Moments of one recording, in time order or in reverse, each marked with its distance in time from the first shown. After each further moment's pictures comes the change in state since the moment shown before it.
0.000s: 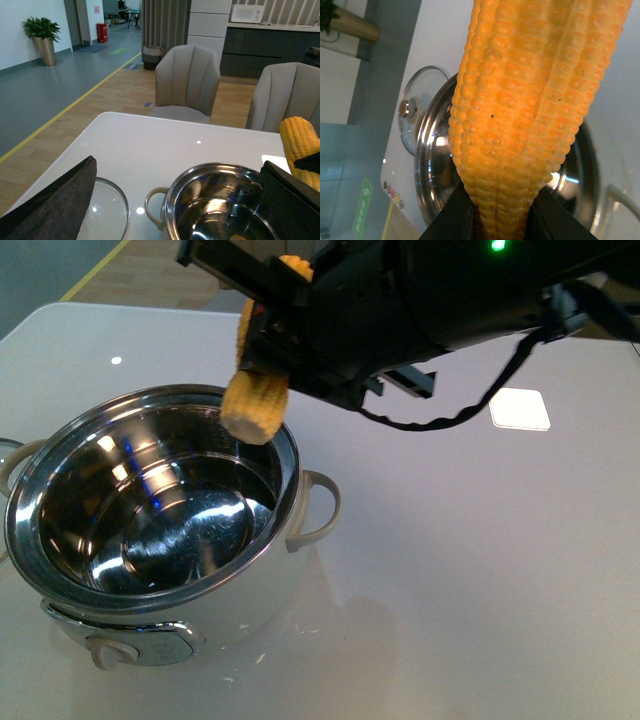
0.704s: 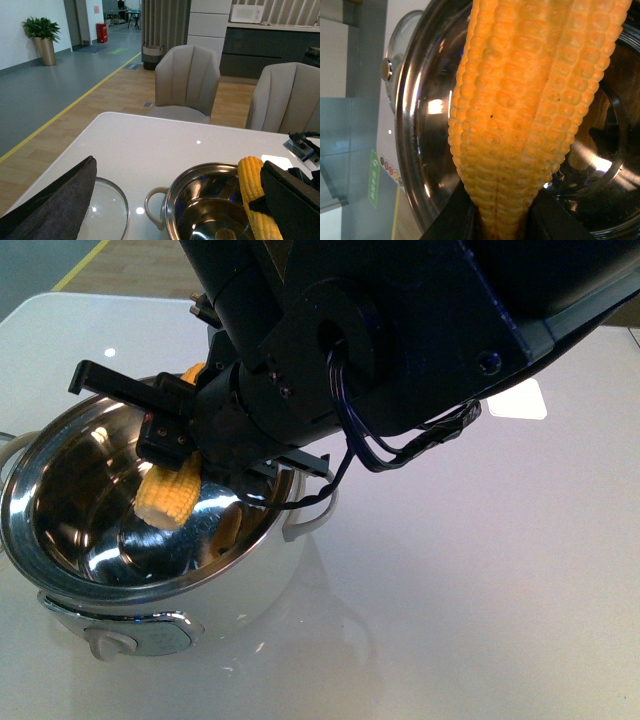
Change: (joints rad) left arm 0.000 0.000 0.000 0.000 0.000 0.000; right arm 0.112 0.222 0.118 -0.040 -0.015 0.090
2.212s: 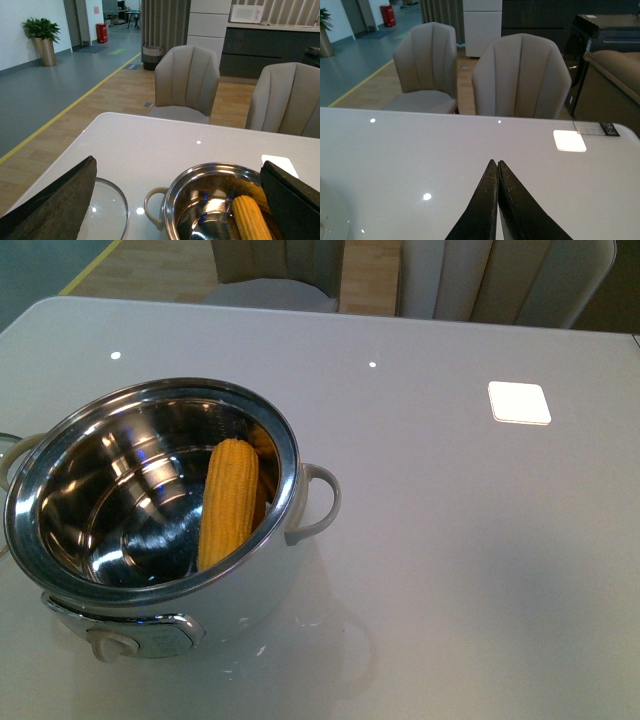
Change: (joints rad) left arm 0.000 0.000 0.000 0.000 0.000 0.000; right arm -0.550 -1.373 -1.147 0.496 0.417 -0.757
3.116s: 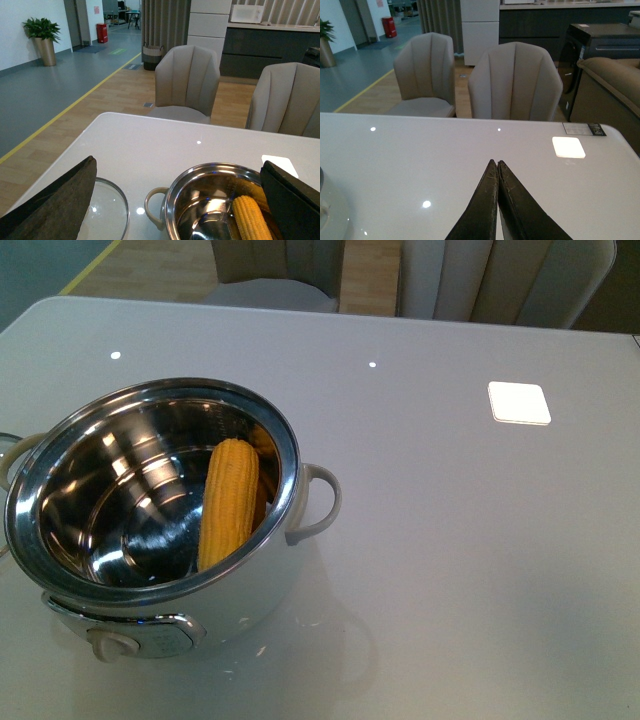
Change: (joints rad) left arm 0.000 0.000 0.000 0.000 0.000 0.000; right arm -0.175 -0.528 -0.063 -0.432 -0.167 -0.007
